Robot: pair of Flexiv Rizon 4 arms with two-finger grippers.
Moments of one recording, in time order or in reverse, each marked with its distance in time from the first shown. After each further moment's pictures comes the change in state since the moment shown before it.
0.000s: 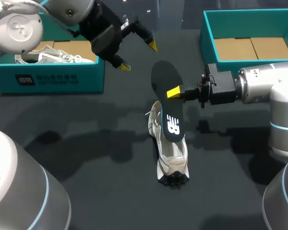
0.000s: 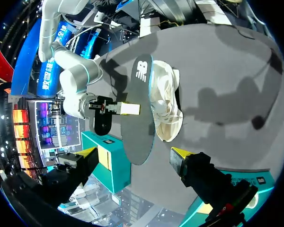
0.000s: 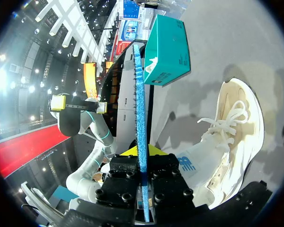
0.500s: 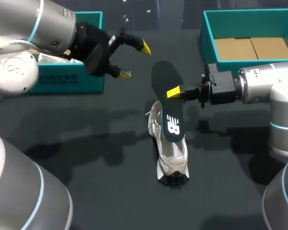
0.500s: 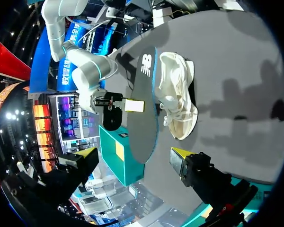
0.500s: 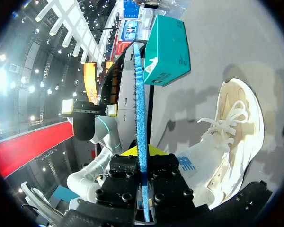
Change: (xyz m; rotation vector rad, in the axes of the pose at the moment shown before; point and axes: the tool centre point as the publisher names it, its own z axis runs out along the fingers) left arm 0.014 -0.003 0.004 -0.077 -0.238 -0.004; right arm 0.000 0.000 0.000 0.000 0.000 0.000
